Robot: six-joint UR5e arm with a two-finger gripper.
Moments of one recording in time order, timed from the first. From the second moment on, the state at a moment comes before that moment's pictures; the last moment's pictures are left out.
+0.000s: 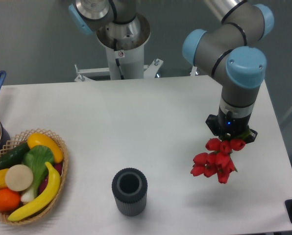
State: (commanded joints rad) arm 2.65 -2.00 -1.42 -1.12 1.57 1.19
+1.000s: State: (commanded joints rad) arm 2.60 -2.08 -1.45 -1.12 1.61 1.14
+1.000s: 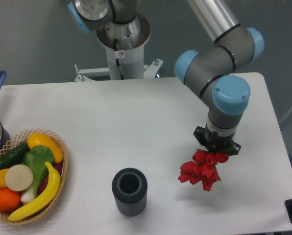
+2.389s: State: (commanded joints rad) arm 2.69 -2.01 -1.57 -0.91 1.60 1.29
